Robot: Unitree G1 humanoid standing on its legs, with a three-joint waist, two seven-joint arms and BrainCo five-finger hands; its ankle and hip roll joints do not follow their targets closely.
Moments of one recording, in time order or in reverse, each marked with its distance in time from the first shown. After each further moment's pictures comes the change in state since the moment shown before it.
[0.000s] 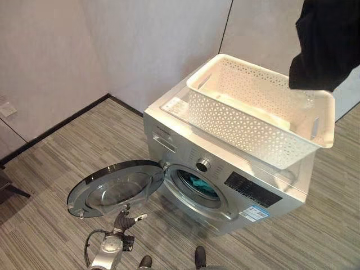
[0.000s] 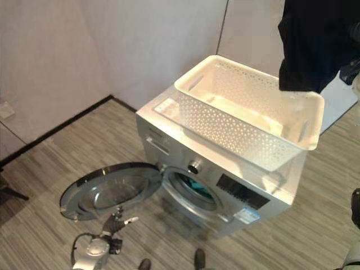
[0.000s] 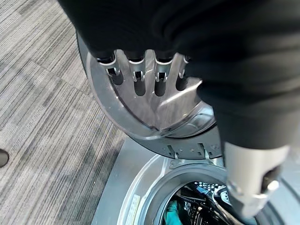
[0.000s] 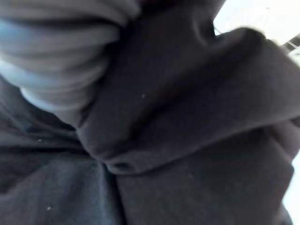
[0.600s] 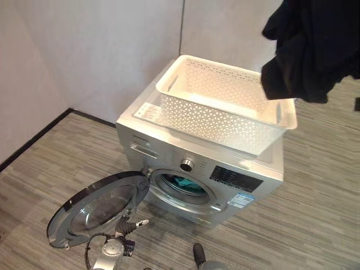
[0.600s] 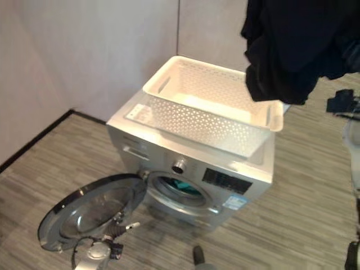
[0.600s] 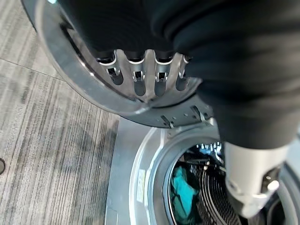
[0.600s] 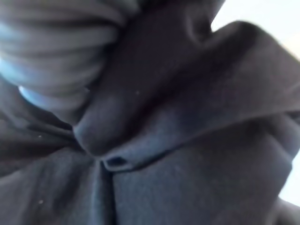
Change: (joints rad) left arm 0.010 -0.024 0.019 0.032 0.082 0.022 -0.012; right arm 0.674 0.246 -0.517 -0.855 -0.067 -0.100 -0.015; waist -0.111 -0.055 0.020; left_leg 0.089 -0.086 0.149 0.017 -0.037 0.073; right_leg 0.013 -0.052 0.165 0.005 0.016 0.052
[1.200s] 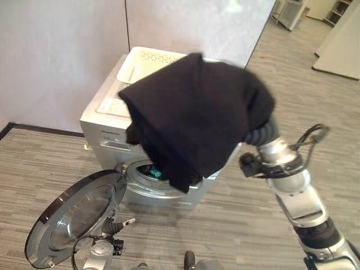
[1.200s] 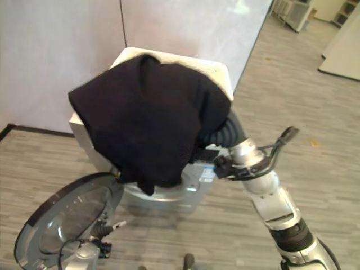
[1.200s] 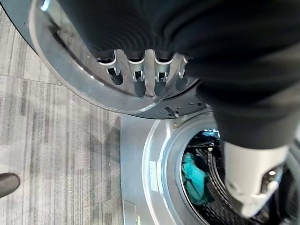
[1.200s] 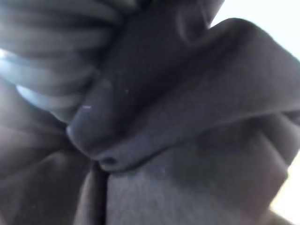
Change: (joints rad) left arm -0.008 0.039 0.094 0.021 -0.003 -0.003 0.048; right arm 0.028 0.345 0.519 -0.106 0.075 -0.135 0.277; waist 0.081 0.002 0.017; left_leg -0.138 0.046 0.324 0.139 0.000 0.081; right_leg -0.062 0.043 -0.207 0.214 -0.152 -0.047
